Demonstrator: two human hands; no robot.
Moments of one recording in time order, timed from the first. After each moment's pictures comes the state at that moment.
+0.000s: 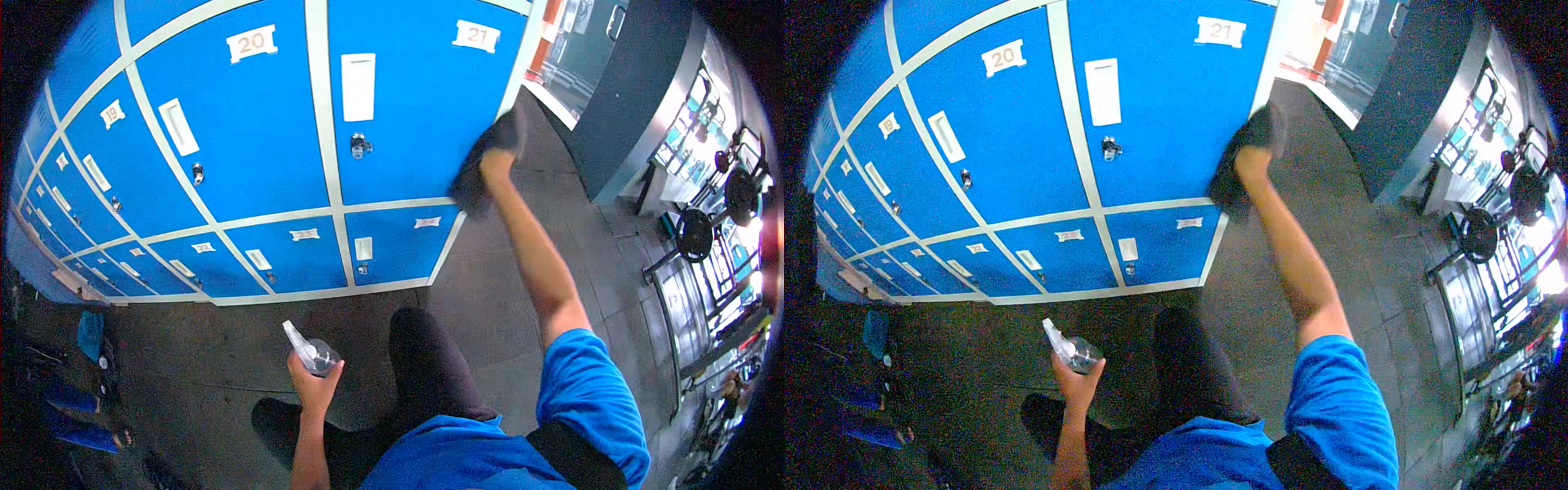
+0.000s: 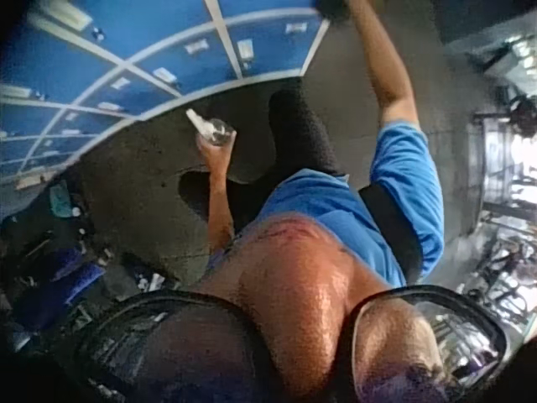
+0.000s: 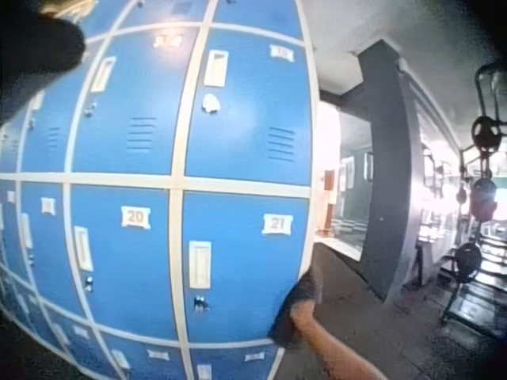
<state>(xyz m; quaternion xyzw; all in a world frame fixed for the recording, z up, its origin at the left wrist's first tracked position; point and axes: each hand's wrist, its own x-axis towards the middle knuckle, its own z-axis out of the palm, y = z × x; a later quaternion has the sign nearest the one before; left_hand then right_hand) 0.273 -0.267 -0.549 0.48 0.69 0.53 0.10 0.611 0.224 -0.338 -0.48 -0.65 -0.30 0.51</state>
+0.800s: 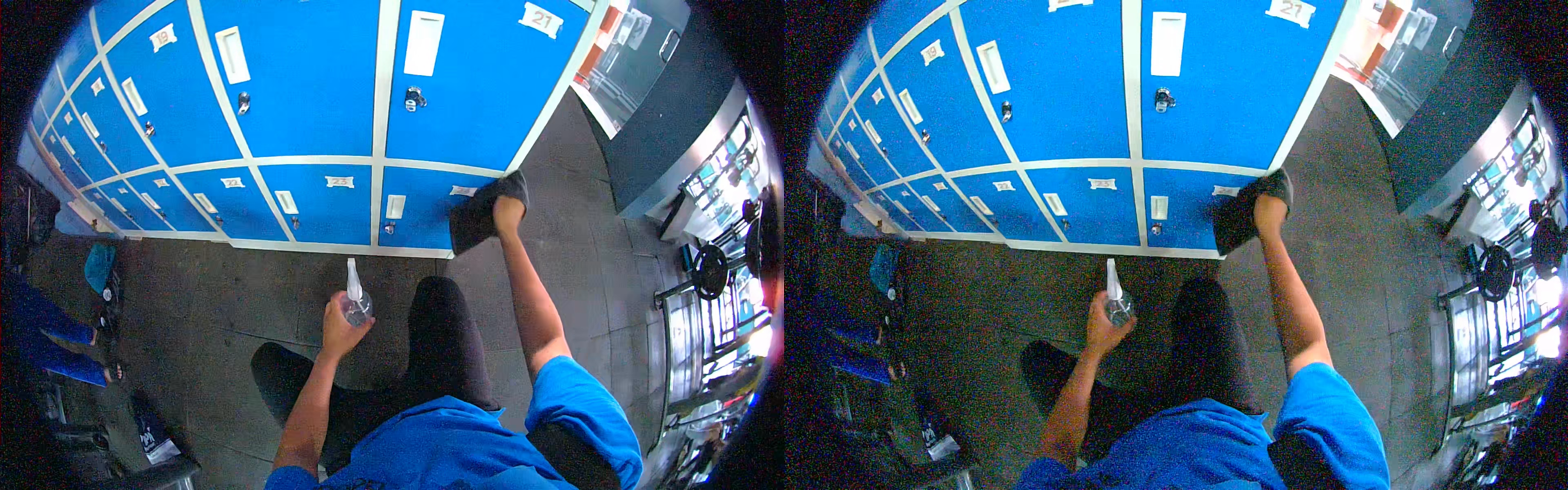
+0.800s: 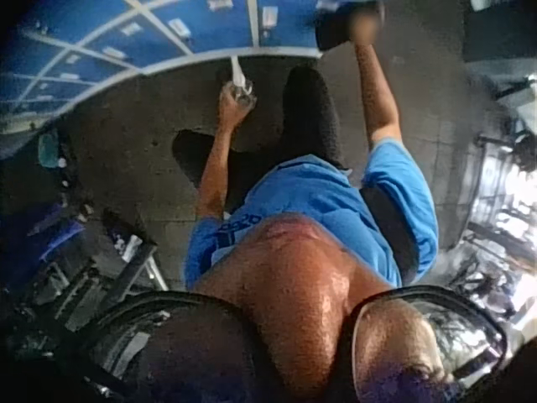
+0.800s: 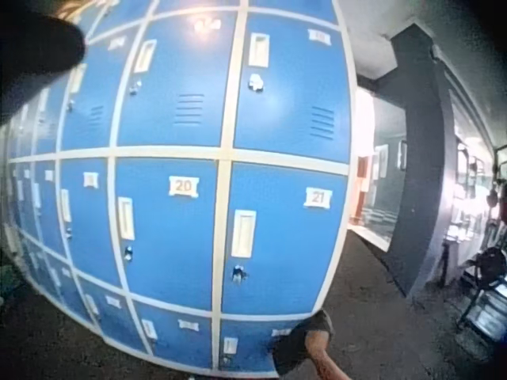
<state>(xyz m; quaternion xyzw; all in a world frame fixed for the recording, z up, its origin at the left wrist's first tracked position) 0.299 -0.242 -0.563 0.53 0.68 0.47 0.20 0.619 0.135 -0.492 -0.55 -0.69 -0.16 0.44</state>
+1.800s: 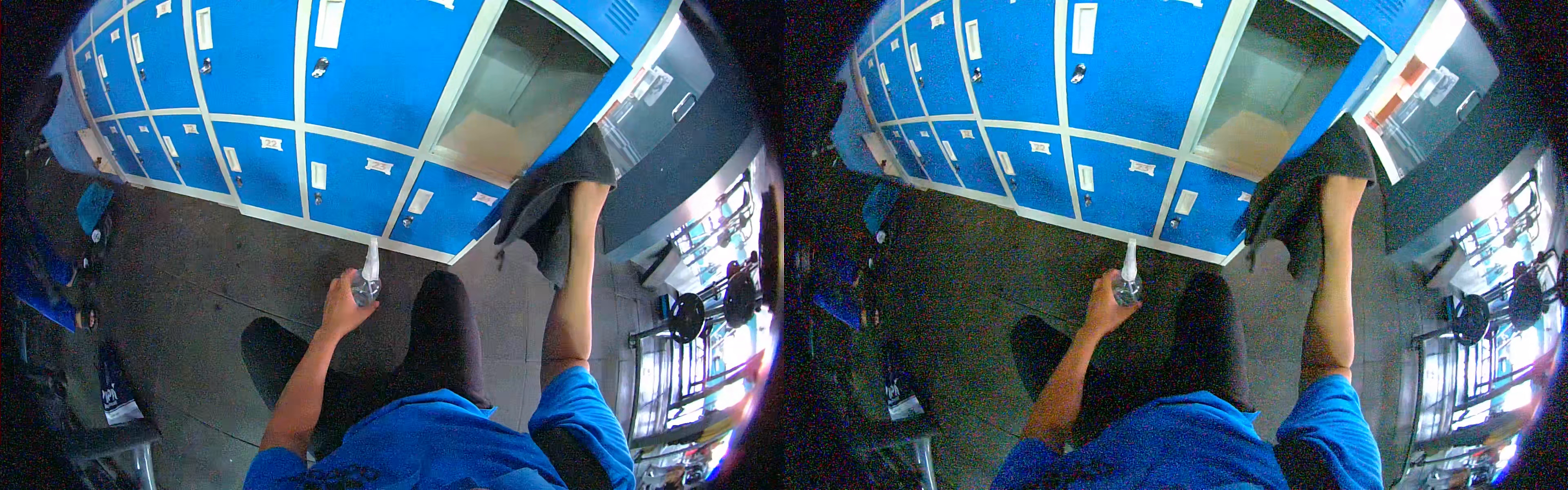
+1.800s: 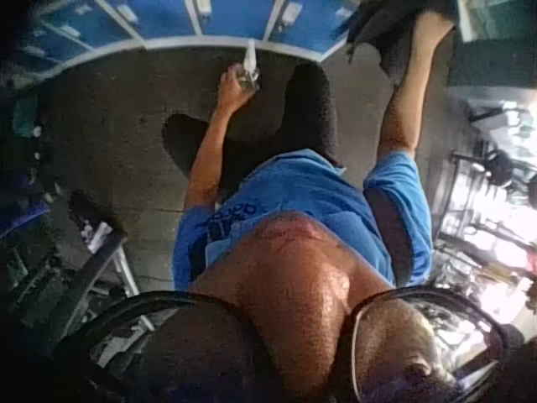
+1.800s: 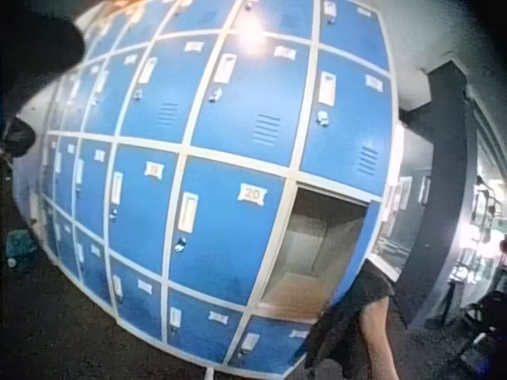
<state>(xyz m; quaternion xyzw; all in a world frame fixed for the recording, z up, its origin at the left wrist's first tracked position) 0.272 -0.281 -0.553 0.53 0.71 0.44 0.17 0.525 -0.040 -0.211 -0.29 -0.74 0.01 0.60</state>
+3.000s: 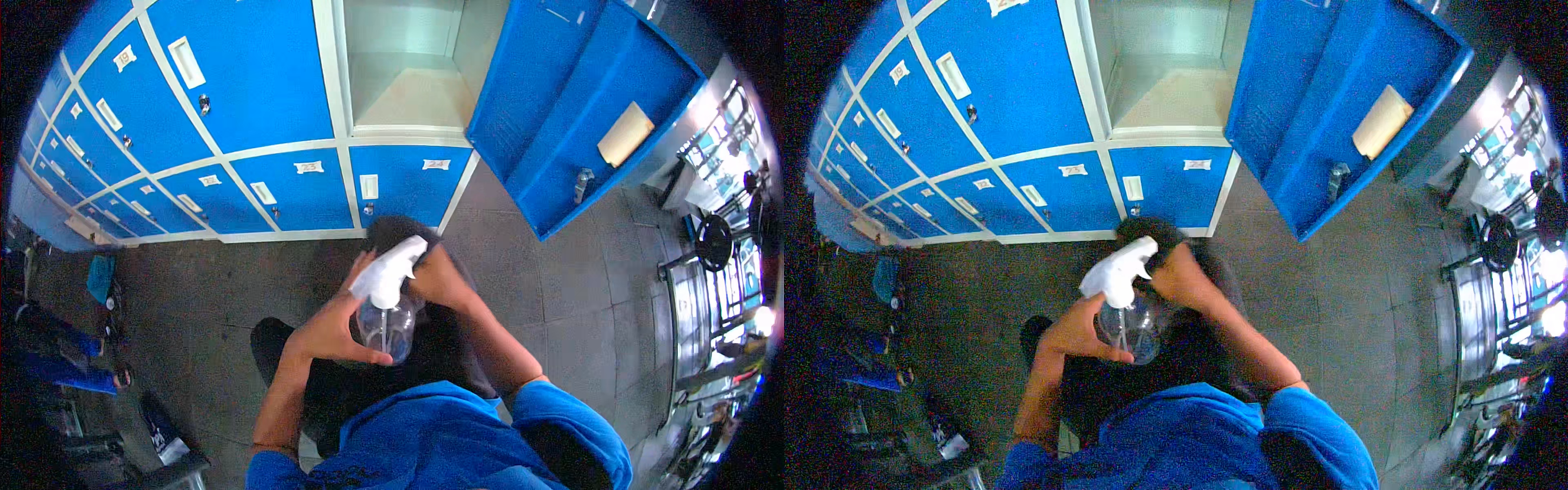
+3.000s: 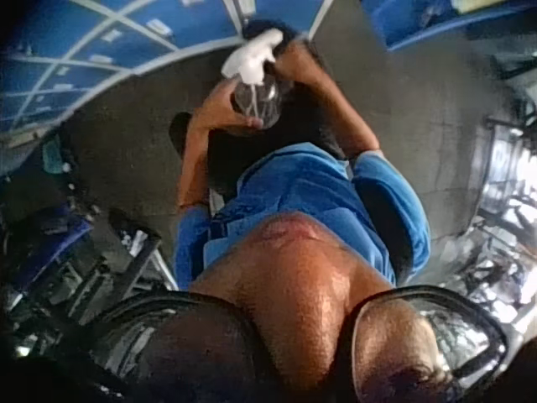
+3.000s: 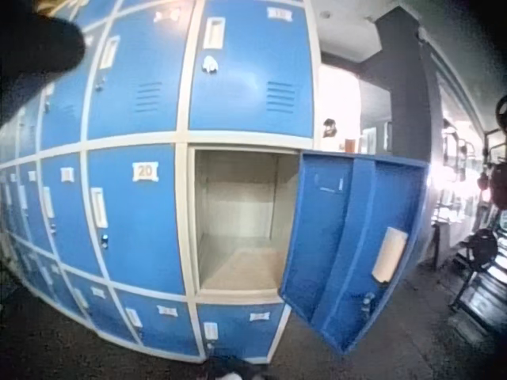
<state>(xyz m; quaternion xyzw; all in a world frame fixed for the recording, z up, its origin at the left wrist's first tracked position) 0.314 -0.261 -0.374 0.72 0.51 0.28 0.39 0.505 -0.143 -0.362 -0.26 -0.75 0.47 0.39</state>
